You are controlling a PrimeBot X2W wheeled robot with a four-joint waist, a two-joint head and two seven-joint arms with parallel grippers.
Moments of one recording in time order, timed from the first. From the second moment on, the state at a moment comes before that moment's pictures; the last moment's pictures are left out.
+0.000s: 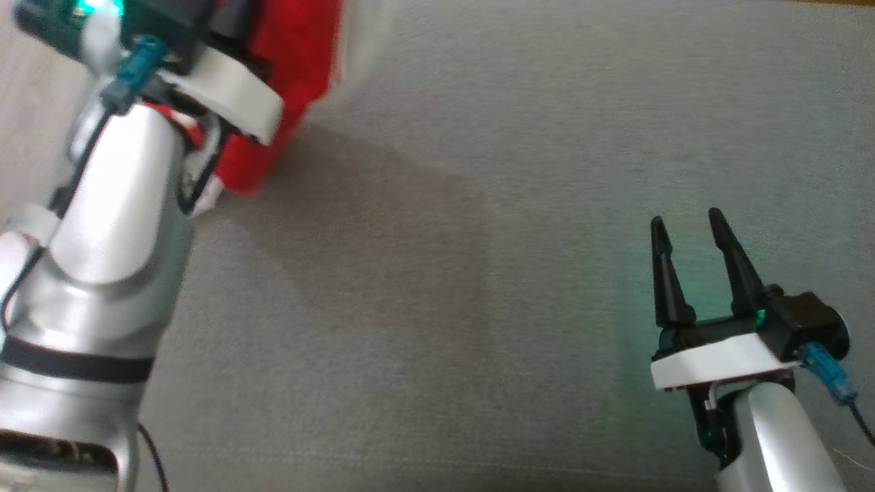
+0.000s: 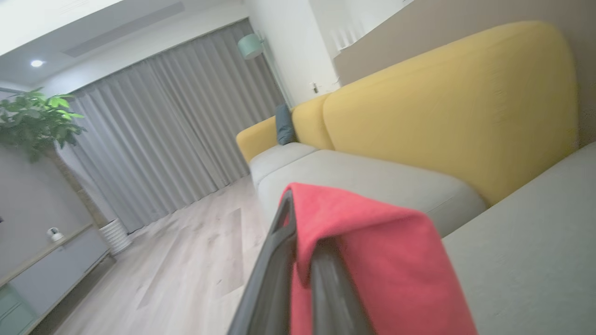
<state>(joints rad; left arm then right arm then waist) -0.88 0.24 -0.39 0.44 -0.03 -0.12 -0.21 -0.13 -0.05 0.06 0.20 0.08 0.12 -0.25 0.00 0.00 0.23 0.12</state>
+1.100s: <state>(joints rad) -0.83 0.10 -0.59 0.52 -0.36 0.10 -0.25 -0.15 -0.04 0.00 0.15 0.16 0.12 -0.25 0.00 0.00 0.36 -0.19</state>
